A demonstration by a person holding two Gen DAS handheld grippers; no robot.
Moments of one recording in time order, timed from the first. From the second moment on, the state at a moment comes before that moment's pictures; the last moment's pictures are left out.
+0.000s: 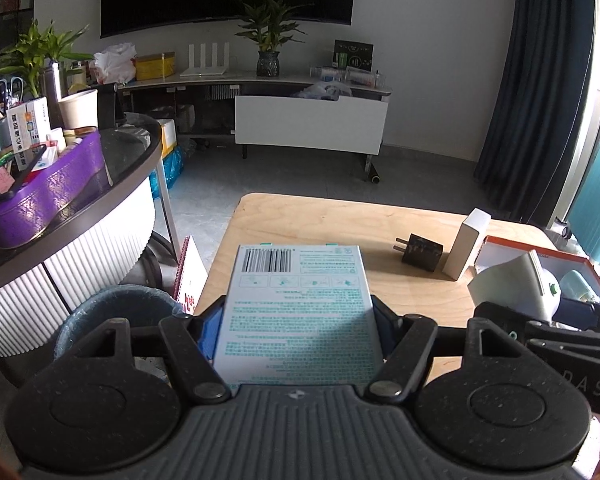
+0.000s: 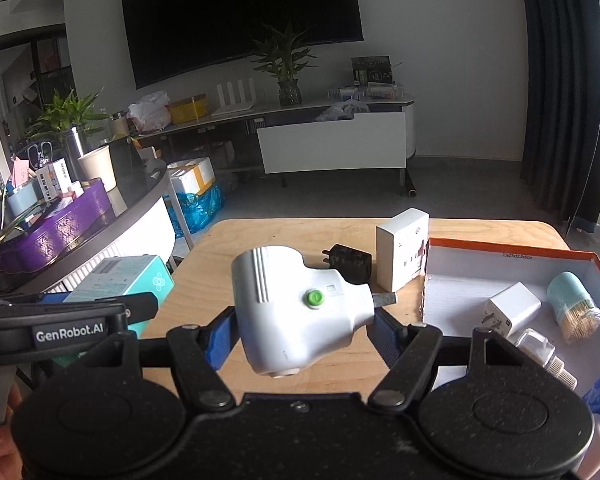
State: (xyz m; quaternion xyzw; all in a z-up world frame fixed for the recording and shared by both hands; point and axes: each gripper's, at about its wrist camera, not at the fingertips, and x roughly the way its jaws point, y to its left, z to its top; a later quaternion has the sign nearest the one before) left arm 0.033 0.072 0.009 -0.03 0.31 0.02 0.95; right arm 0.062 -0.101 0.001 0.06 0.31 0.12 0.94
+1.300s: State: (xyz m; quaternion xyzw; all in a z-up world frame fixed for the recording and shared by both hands) left arm 0.011 0.051 0.022 -0.03 0.30 0.00 0.95; right arm 0.025 -0.129 0.015 0.07 0.29 0.10 0.95
